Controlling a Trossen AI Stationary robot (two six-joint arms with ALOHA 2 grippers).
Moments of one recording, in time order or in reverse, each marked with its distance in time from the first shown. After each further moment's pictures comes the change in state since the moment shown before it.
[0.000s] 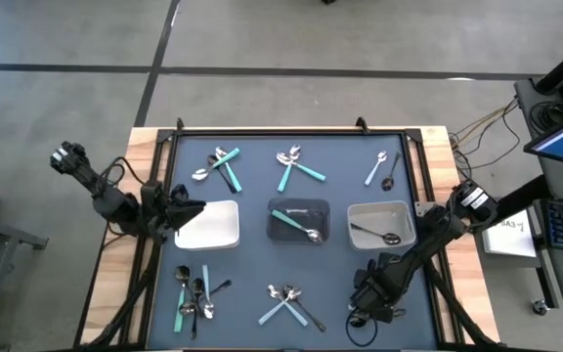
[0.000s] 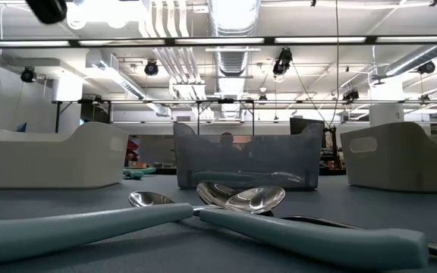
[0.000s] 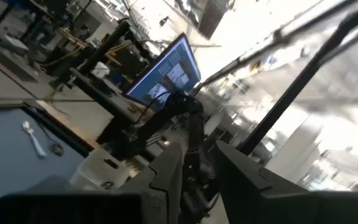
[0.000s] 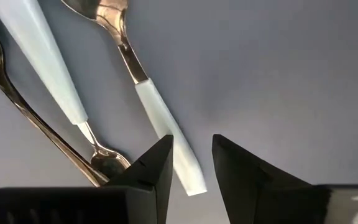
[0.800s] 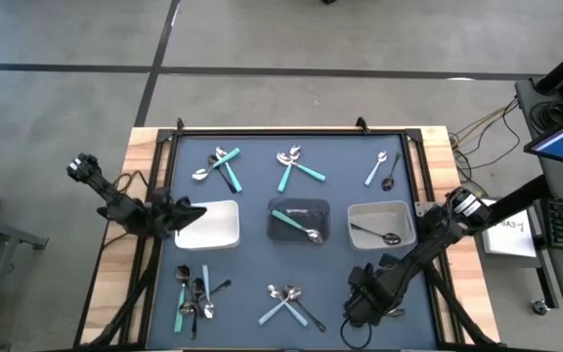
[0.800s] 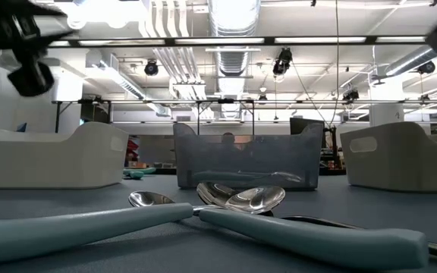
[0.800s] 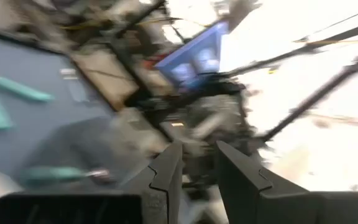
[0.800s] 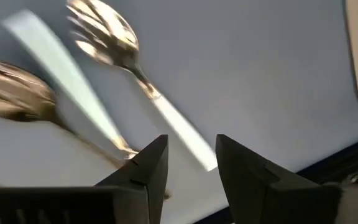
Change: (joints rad) left arm 0.000 -0.434 -0.398 -0.079 -0.013 -0.259; right arm 0.002 0.070 0.254 -0.275 0.079 0.221
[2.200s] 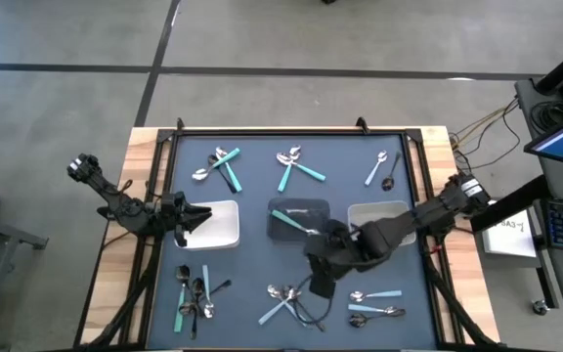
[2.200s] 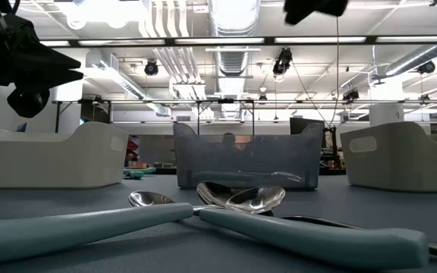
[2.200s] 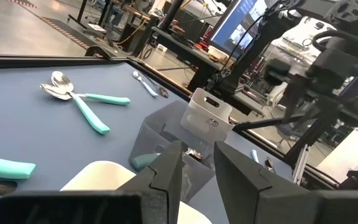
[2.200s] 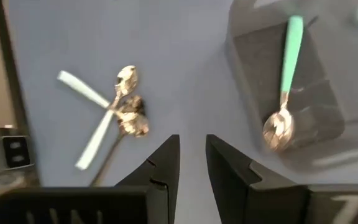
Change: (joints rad) left arm -0.002 -0.008 0.000 -0.374 -0.150 0.133; right arm -0.257 -0.095 0.307 0.245 0.421 -0.480
